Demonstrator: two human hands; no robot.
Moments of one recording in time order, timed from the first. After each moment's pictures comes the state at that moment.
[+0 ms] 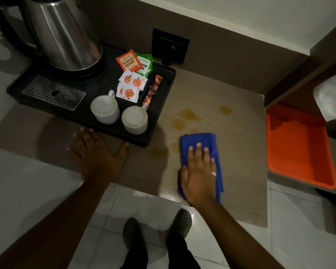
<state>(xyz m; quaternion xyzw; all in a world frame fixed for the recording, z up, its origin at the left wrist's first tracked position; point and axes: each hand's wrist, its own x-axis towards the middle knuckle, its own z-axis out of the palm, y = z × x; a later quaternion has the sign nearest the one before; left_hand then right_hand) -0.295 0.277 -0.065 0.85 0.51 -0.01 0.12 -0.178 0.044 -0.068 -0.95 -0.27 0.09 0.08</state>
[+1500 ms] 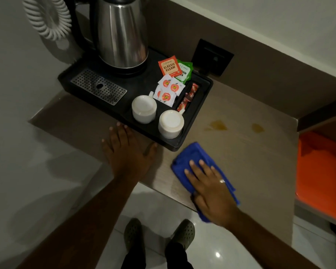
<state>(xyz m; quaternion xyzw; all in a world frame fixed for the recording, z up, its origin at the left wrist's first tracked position) -0.301 0.287 -0.089 0.86 0.49 0.05 0.12 -0.179 0.051 -0.058 -0.80 -0.58 0.12 0.02</state>
